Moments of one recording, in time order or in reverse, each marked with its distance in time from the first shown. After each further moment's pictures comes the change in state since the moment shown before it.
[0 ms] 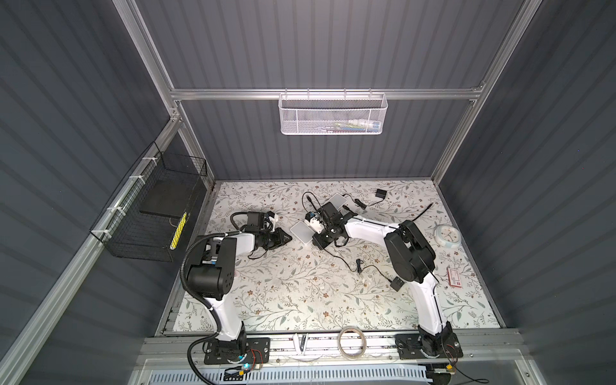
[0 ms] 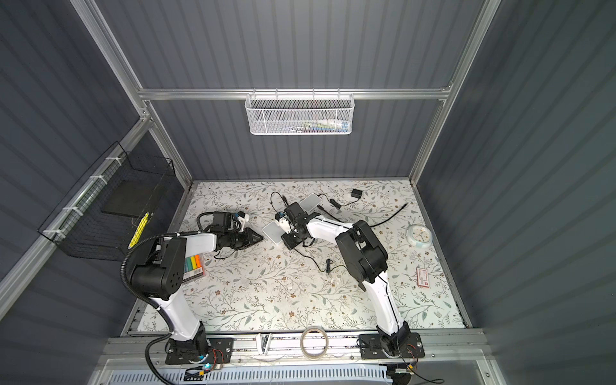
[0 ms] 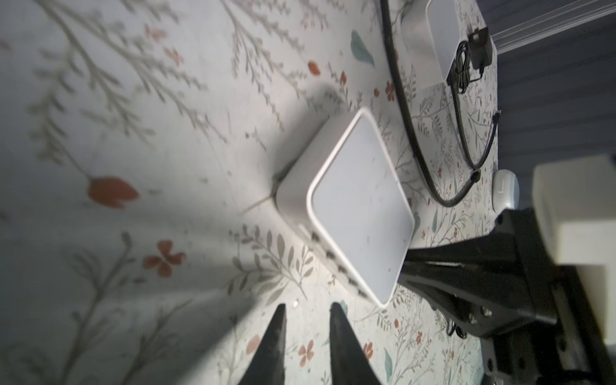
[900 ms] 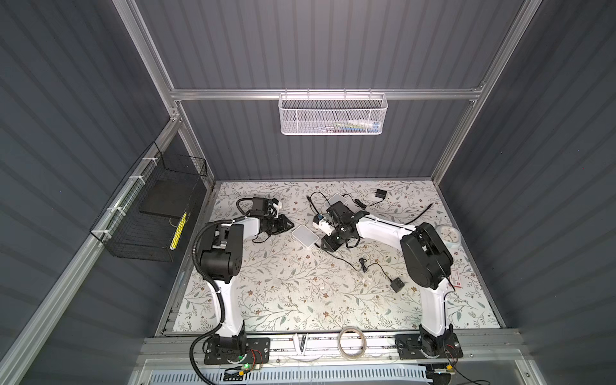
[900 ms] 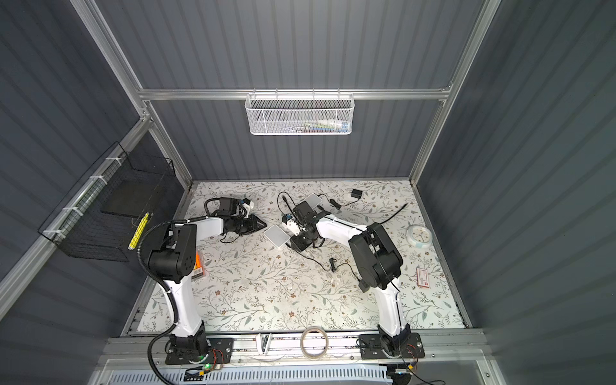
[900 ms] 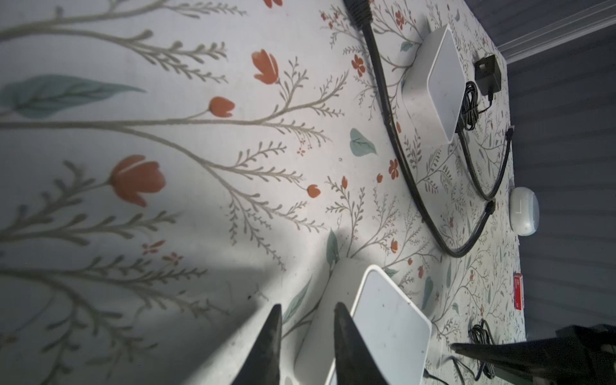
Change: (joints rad) left arm -0.012 0.216 0.293 -0.104 0.005 0.078; right arm -0.038 -0.119 -0.084 -0.111 -0.021 -0.084
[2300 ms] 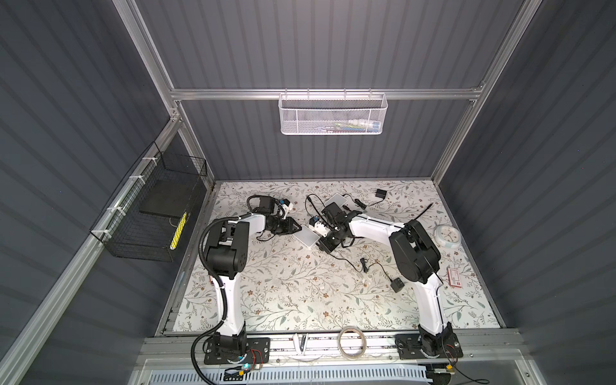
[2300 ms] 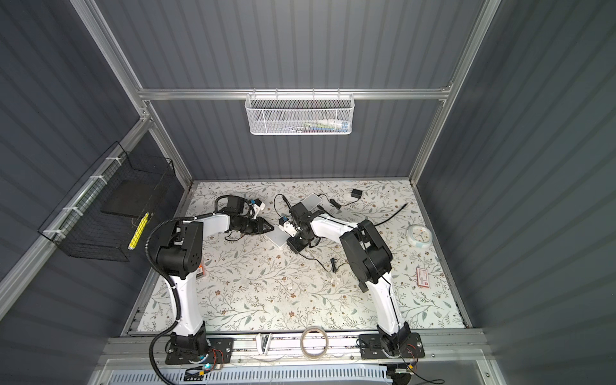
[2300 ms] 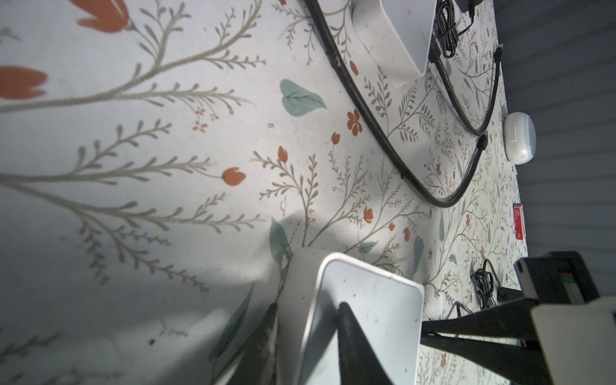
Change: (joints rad) left arm -0.041 0.058 0.084 -0.123 0.087 0.200; right arm 0.008 0.098 0.079 -0.035 -0.028 -0.006
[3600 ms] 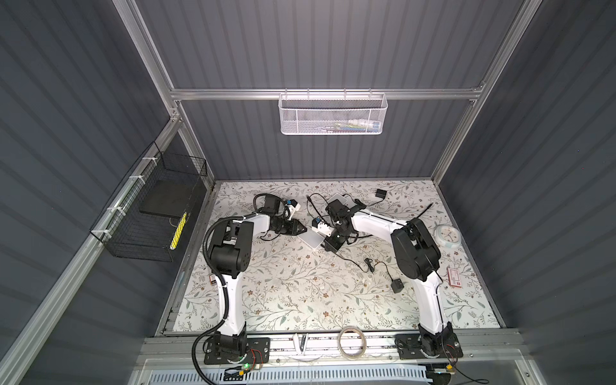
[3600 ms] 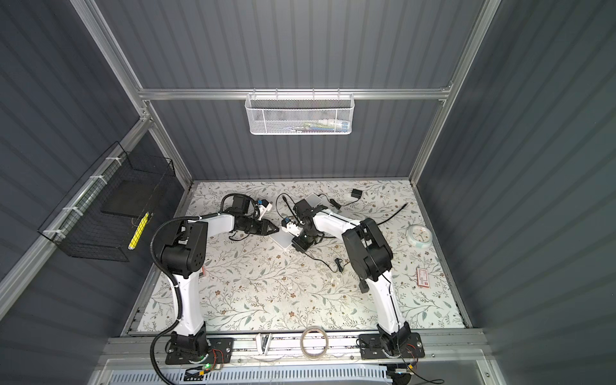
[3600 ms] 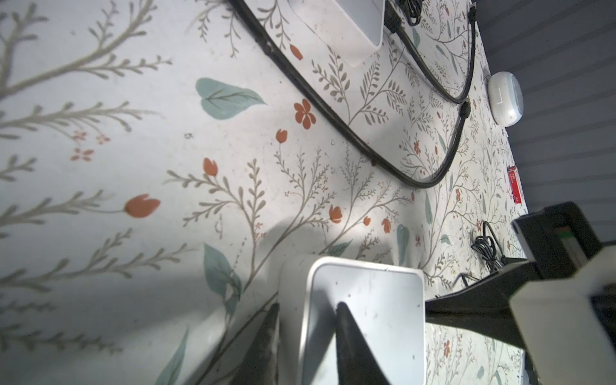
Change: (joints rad) left arm -0.045 0.027 0.019 0.011 0.052 0.105; right arm -0.037 0.018 0.068 -0.166 -0.013 -0.152
